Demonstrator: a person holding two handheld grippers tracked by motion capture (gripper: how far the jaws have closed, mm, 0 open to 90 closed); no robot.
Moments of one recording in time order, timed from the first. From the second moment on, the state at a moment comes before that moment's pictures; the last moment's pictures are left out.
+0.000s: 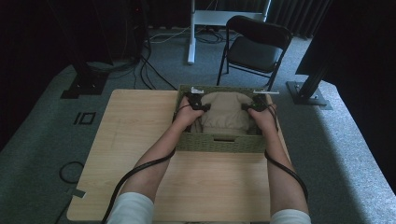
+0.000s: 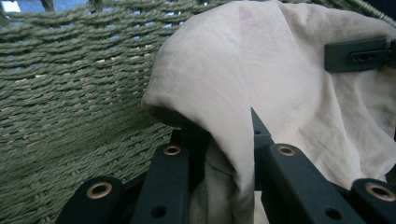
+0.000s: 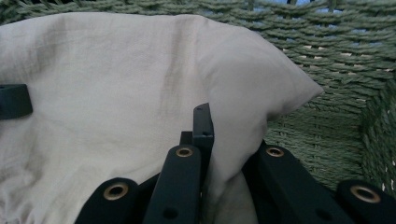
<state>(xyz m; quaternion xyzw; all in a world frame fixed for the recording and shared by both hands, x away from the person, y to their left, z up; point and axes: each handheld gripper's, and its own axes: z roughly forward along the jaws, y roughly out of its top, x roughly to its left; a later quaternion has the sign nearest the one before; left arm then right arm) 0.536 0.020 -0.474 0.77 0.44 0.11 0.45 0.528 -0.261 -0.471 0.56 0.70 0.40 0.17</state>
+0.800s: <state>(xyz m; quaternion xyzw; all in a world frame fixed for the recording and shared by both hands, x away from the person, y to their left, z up) 0.555 0.010 -0.490 0.77 0.47 0.18 0.40 0.548 -0.264 -0.492 0.61 0.69 0.36 0.18</state>
